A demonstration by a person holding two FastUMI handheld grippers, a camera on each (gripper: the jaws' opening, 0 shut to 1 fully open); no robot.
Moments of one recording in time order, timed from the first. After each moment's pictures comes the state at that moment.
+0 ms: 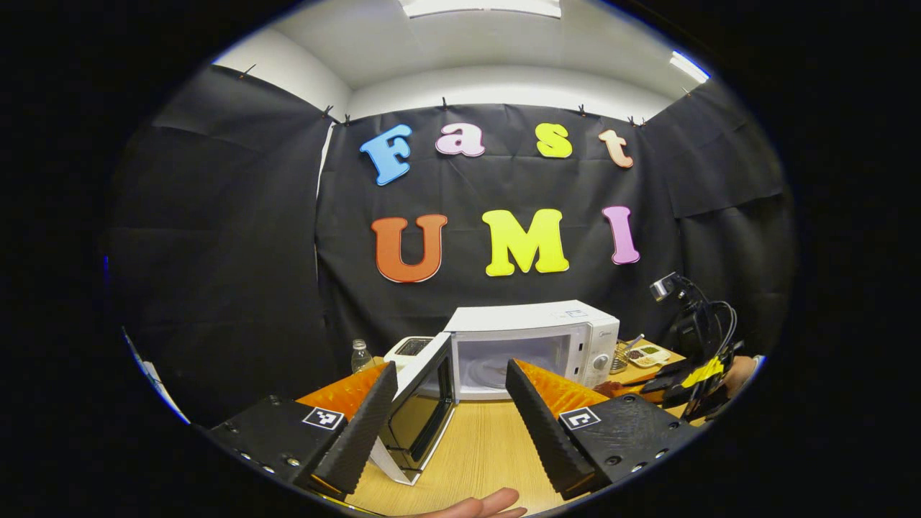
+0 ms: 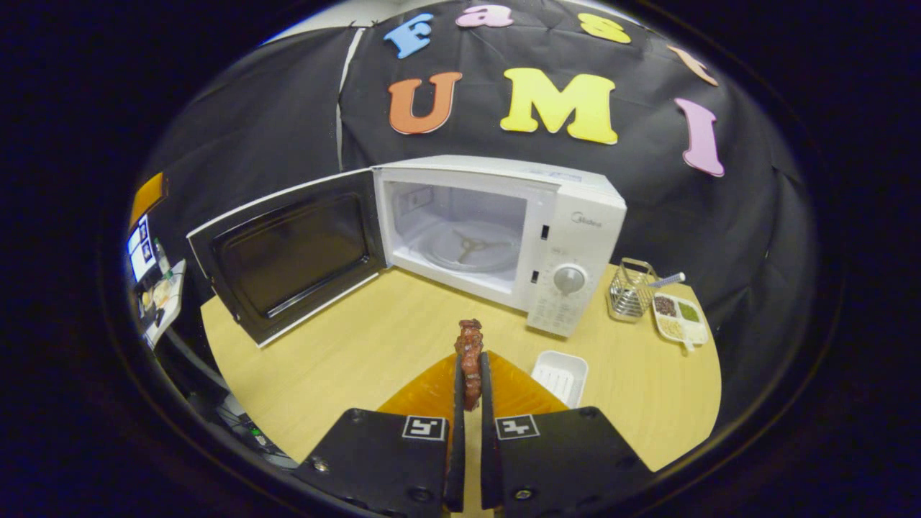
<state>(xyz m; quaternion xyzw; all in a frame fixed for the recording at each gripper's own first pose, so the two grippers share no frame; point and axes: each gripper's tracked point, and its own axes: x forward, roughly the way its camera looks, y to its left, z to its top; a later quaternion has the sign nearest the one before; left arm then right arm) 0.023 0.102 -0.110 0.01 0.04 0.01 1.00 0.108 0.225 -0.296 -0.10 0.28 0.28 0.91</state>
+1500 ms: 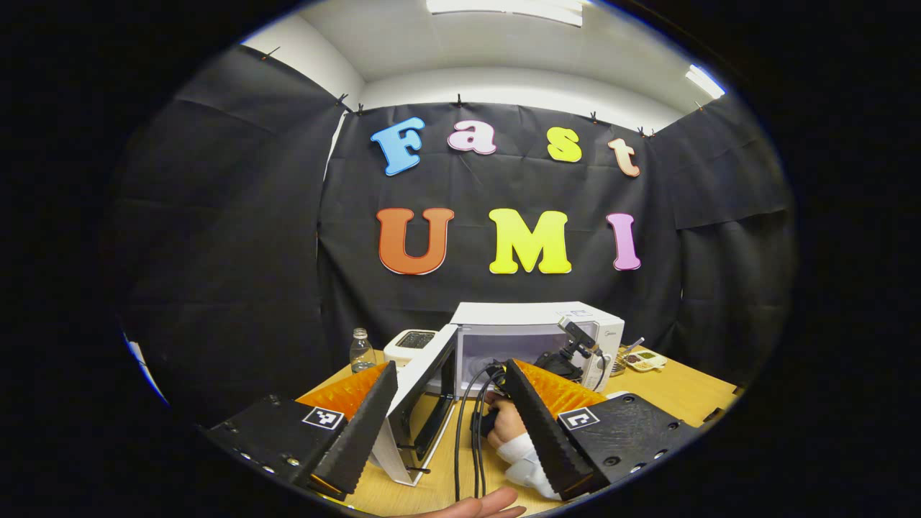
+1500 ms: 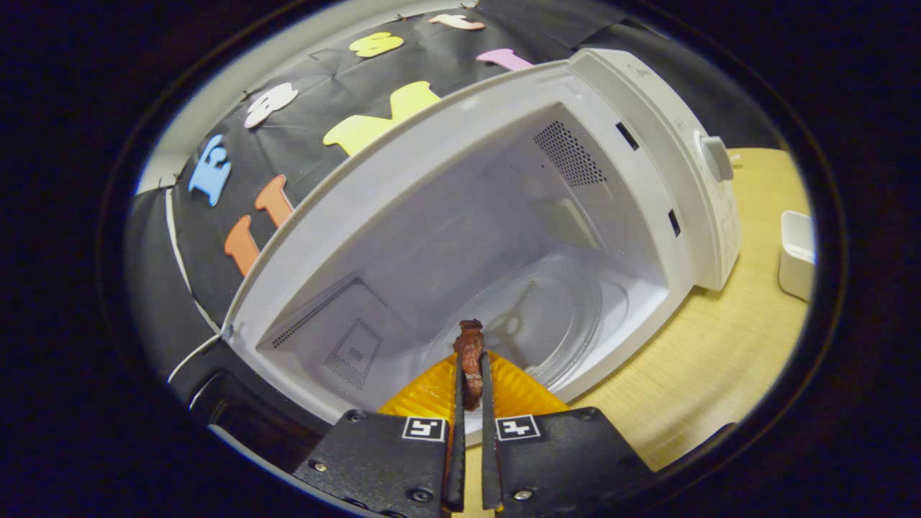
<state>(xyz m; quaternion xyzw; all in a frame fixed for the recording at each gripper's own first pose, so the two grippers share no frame) 0.030 0.118 -0.133 -0.03 0.04 -0.01 1.00 0.321 0.416 -0.363 0.37 0.17 0.00 0.91</state>
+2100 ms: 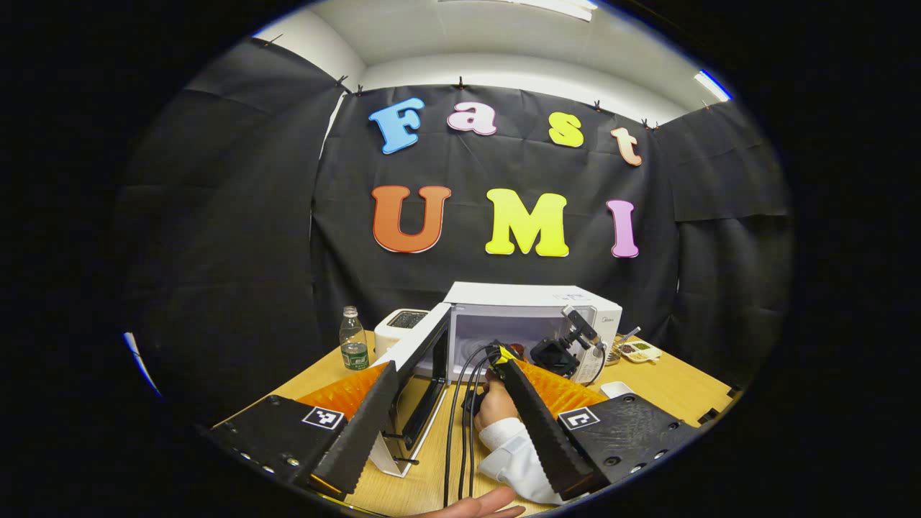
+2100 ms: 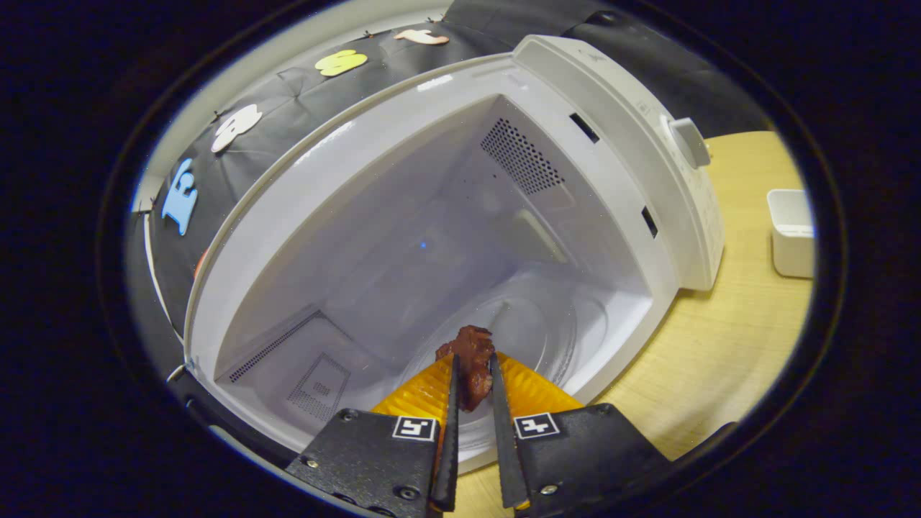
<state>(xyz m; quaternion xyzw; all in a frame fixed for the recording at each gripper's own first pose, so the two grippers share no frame) 0.033 0.119 -0.159 -0.04 0.08 -0.01 1.00 0.346 0.385 -0.366 0.33 0.12 -0.07 0.93</state>
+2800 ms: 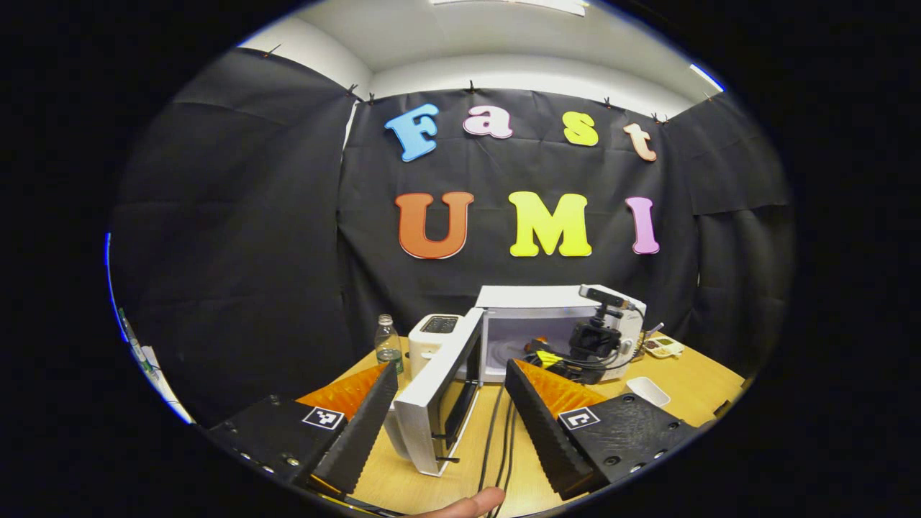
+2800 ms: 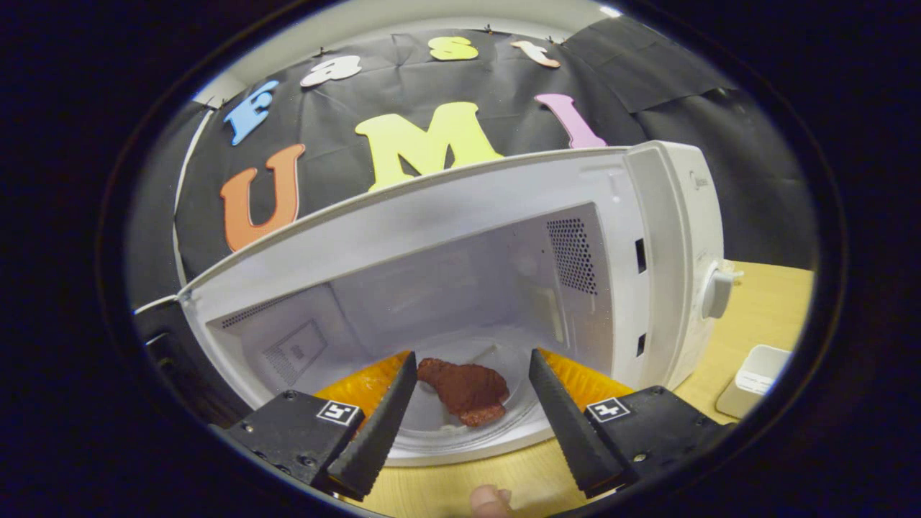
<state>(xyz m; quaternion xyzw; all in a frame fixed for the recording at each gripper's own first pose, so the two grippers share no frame) 0.016 0.167 -0.139 -0.01 0.07 0.04 1.00 0.315 0.356 -0.330 0.15 0.12 -0.01 0.98</state>
